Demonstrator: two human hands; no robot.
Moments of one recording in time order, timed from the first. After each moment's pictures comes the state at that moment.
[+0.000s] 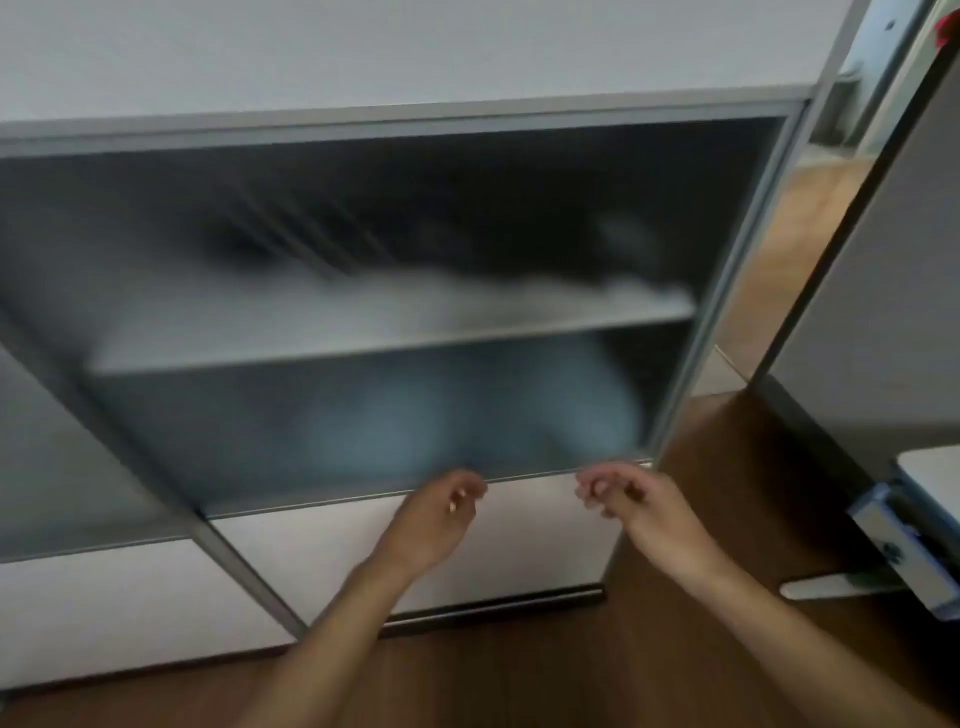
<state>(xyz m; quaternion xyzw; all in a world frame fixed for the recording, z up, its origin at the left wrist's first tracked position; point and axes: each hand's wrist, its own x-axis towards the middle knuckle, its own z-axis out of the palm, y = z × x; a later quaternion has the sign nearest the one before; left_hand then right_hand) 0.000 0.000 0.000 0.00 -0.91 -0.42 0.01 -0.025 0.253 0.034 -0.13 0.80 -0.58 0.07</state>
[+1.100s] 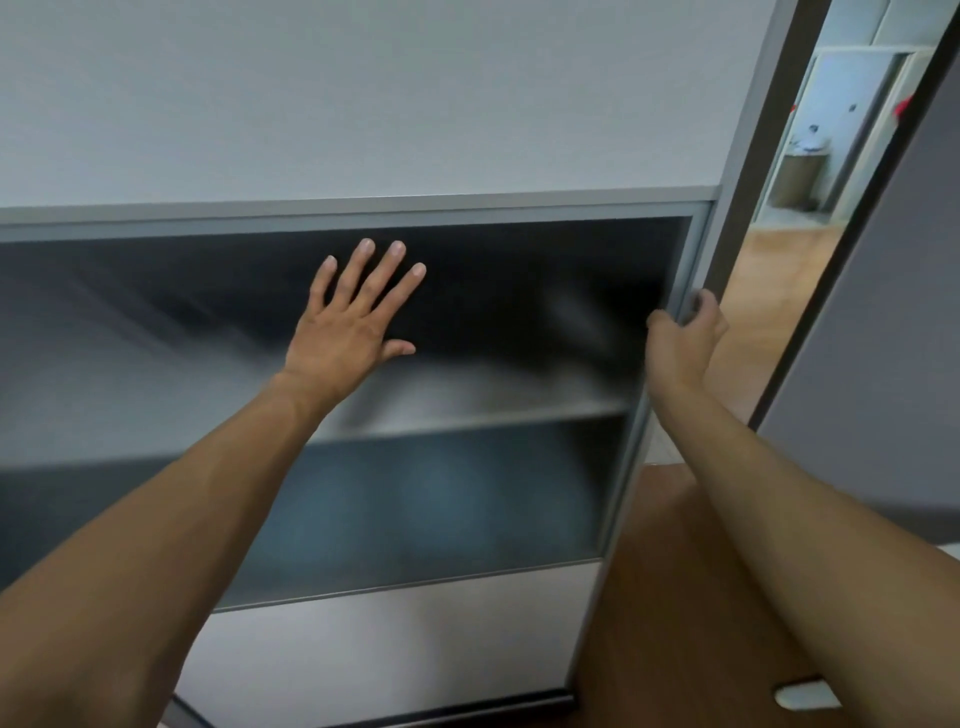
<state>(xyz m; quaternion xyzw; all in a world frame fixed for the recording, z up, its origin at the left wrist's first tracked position) -0.244 -0.028 0.164 -0.07 -0.91 0.19 0.37 -0.310 0.322 0.156 0.08 0.71 -0.65 -0.27</state>
